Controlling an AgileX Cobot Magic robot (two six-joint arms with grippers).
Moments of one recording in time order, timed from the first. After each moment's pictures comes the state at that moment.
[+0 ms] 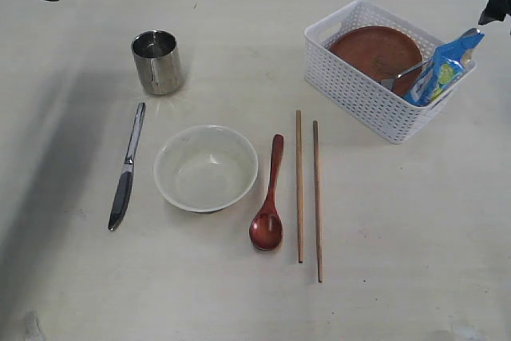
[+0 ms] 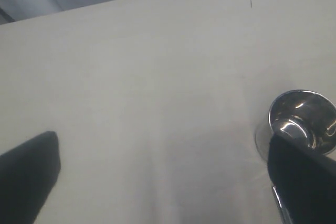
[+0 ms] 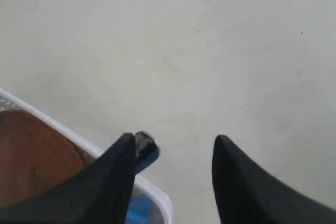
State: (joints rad) left arm -0.01 1.47 -1.06 0.15 0.44 -0.03; right arm -0.08 1.74 -1.14 -0.07 0.44 0.32
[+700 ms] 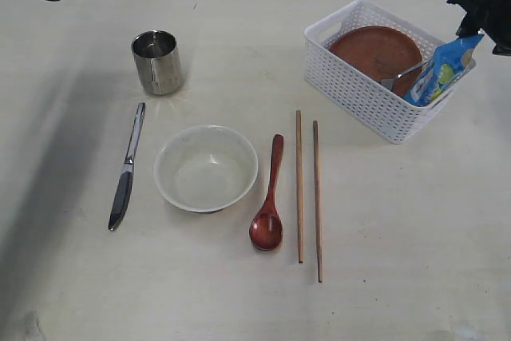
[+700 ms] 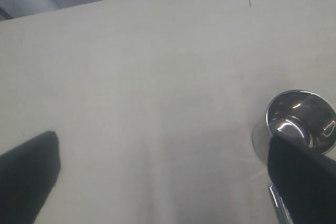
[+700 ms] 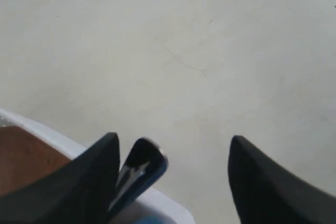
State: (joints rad) left arm -0.01 1.47 -1.06 0.14 0.45 -0.03; right arm -0.08 1.80 -1.06 0.05 0.24 0.33
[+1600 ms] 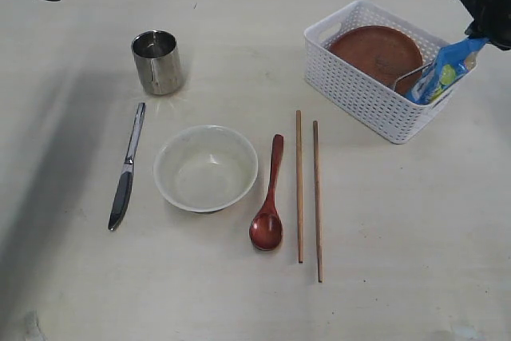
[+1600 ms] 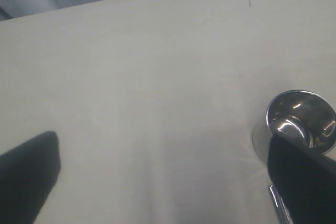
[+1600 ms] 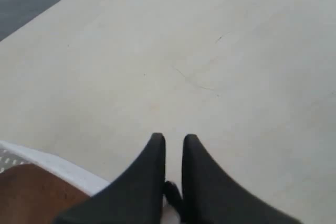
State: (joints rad) left arm -0.01 1.47 -1.06 0.14 0.45 -0.03; right arm -0.08 1.84 -1.06 0.13 0.15 0.33
